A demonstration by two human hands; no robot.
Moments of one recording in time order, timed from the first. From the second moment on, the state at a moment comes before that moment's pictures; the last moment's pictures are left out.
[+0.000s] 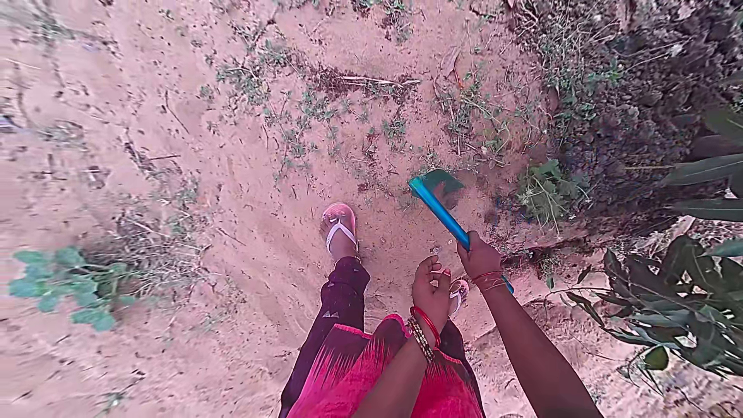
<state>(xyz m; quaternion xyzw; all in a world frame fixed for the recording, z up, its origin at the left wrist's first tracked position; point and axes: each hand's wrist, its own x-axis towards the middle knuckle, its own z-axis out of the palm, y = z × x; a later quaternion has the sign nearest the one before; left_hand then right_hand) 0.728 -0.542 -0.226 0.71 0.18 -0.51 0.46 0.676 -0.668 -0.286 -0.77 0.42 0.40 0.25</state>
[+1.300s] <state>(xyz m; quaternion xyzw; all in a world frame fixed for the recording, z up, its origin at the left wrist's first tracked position) 0.741 -0.552 -0.213 0.65 0.15 -0.61 0.43 0.629 -0.894 -0.210 -0.65 0.74 0.11 0.10</state>
